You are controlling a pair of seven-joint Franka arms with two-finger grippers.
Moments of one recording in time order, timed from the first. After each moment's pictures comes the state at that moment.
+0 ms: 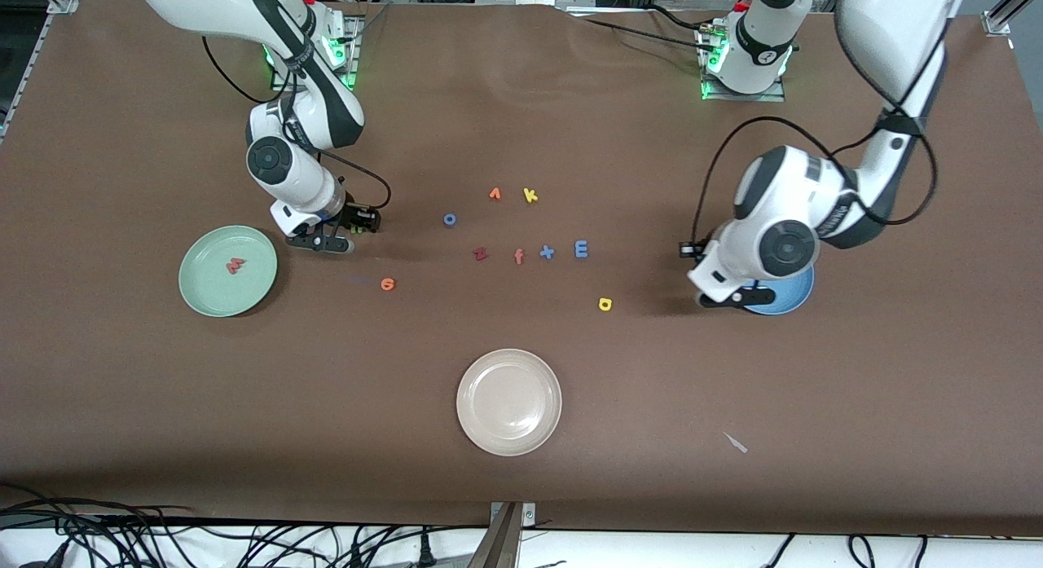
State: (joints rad) left arm 0.05 0.45 -0.33 -1.82 0.06 1.87 -0.36; right arm 0.12 0.32 0.22 -2.42 0.05 2.66 0.42
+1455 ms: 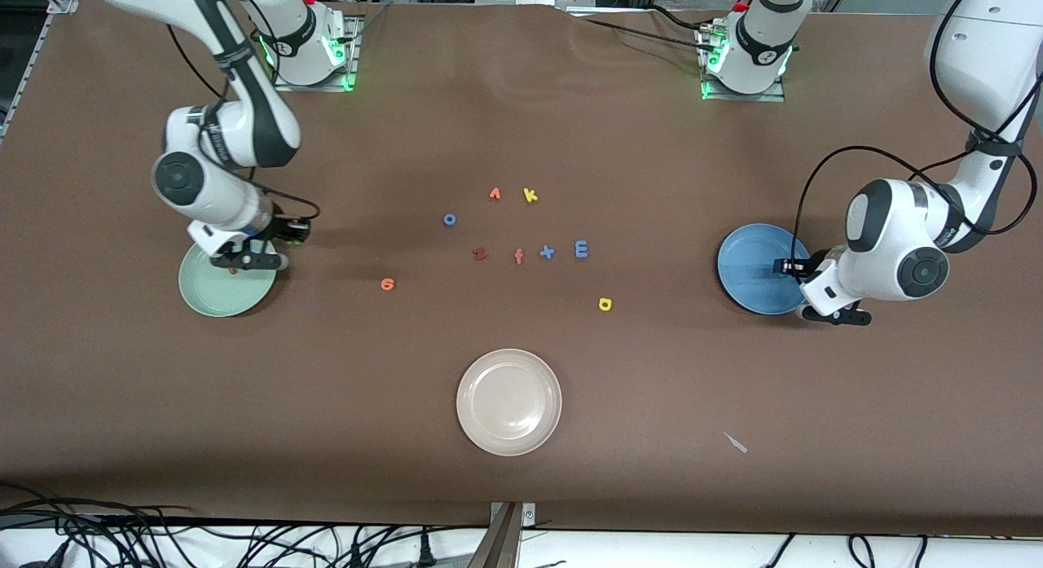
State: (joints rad) left arm 0.37 0.50 -0.35 -1.95 0.19 2.10 -0.01; right arm 0.11 0.24 -0.05 -2.30 -0.01 2.38 0.04
